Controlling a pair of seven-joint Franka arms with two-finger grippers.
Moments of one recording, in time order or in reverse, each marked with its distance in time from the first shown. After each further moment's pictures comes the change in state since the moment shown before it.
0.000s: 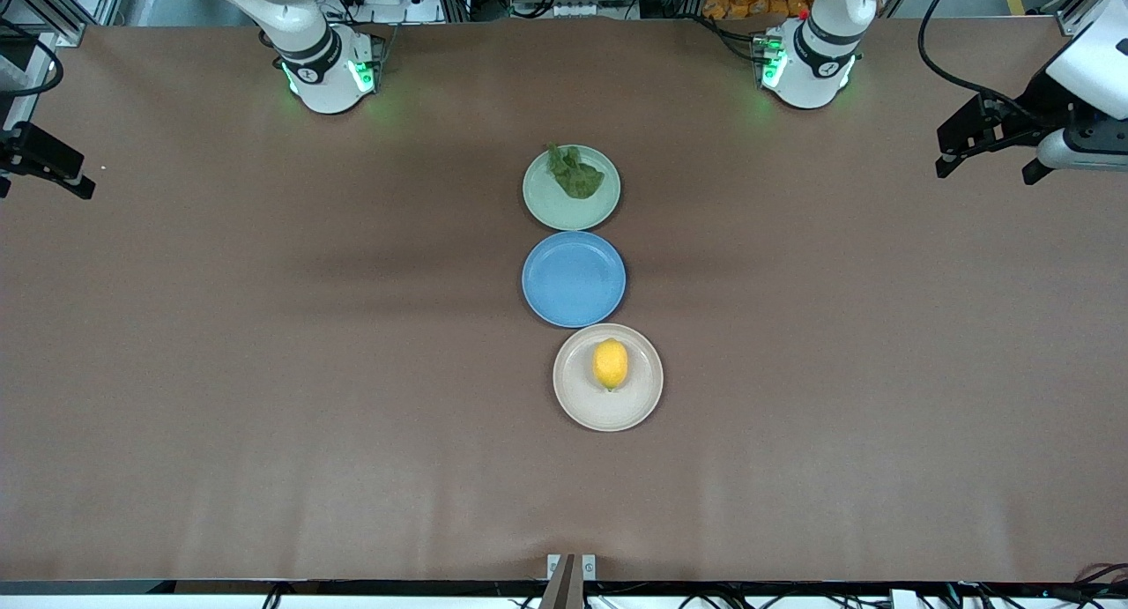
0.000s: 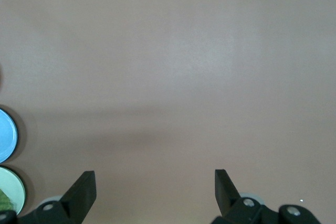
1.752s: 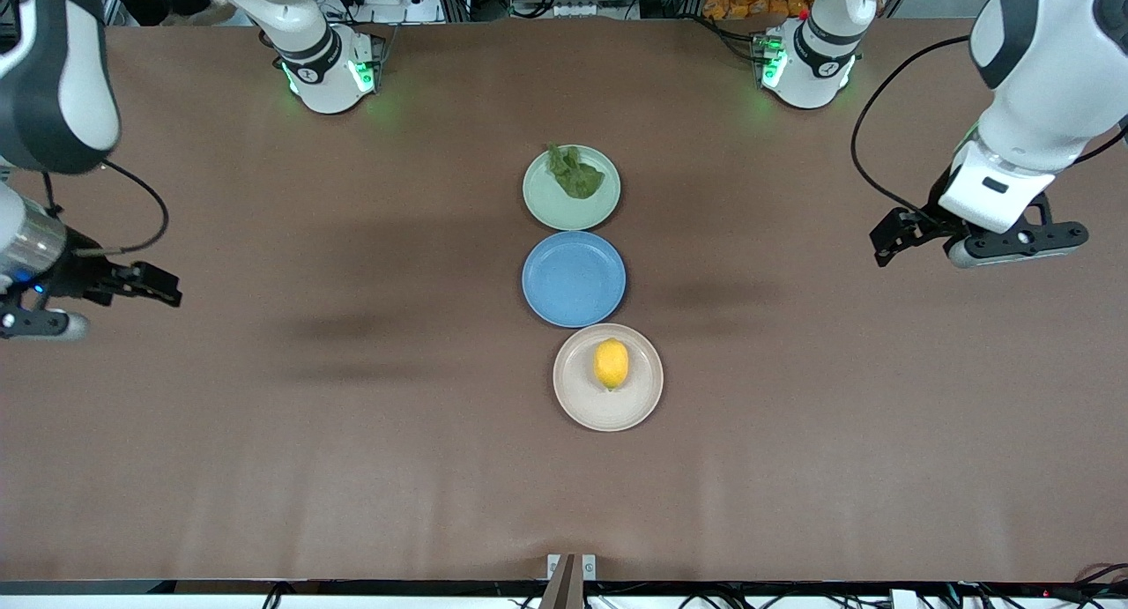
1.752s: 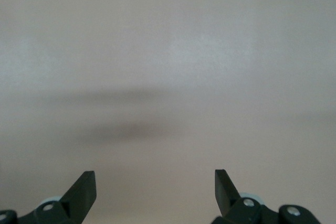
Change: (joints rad) left arm -0.011 -0.009 -0.008 -0.361 0.059 0.437 -0.196; right arm 0.003 0.143 -0.001 -0.156 -0.001 0.266 0.000
